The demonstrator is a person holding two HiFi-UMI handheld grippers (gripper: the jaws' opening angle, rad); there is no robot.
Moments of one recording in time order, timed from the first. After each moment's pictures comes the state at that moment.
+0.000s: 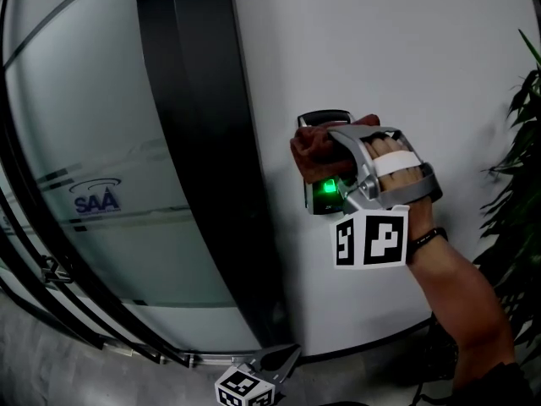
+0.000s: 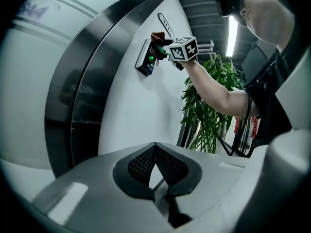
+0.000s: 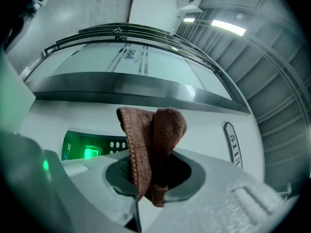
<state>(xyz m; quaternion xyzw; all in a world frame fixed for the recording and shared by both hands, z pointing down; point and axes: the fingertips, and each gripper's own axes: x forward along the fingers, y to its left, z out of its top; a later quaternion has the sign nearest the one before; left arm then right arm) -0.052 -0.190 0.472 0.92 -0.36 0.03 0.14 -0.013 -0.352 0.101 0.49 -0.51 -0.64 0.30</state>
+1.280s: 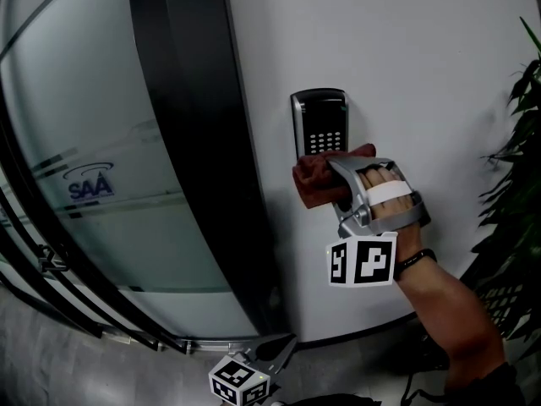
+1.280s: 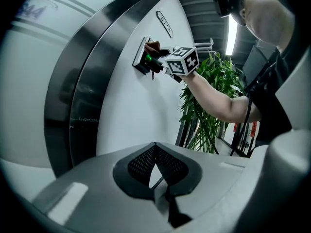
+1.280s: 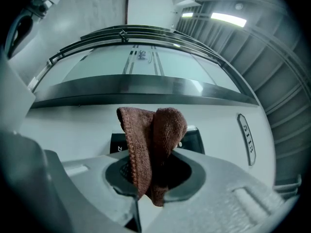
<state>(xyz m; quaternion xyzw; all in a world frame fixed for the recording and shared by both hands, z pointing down) -0.048 -0.181 0.474 0.92 -0.35 0.04 0.14 -0.005 -0.352 0.186 0.47 -0.54 -0.61 0.33</state>
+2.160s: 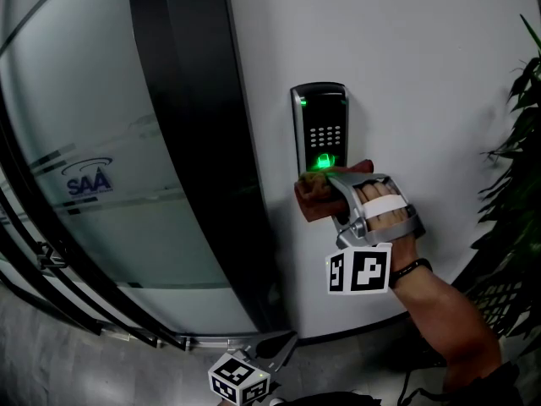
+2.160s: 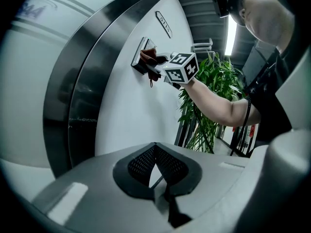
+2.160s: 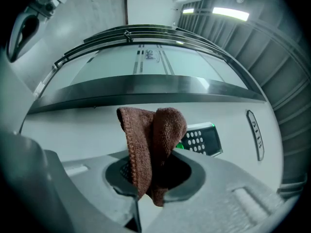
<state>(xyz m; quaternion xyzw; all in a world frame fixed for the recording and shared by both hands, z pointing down) -0.042 -0.176 0.476 0.93 -0.34 0.03 0.15 -0.004 -0.352 0.229 0.46 -0.56 -0.59 0.36</state>
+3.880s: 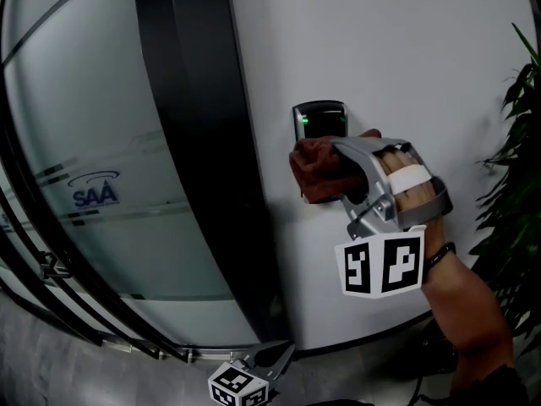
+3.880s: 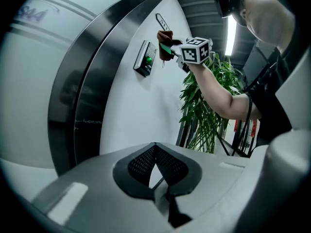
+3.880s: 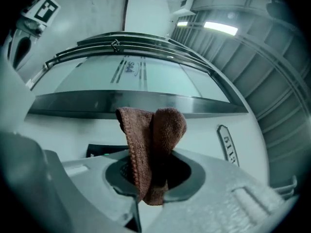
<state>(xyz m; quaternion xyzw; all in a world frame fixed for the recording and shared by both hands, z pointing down) -0.058 -0.174 0.470 0.92 -0.36 0.03 0.13 -0.010 -0.297 0.114 0.47 -0.54 -0.64 0.28</state>
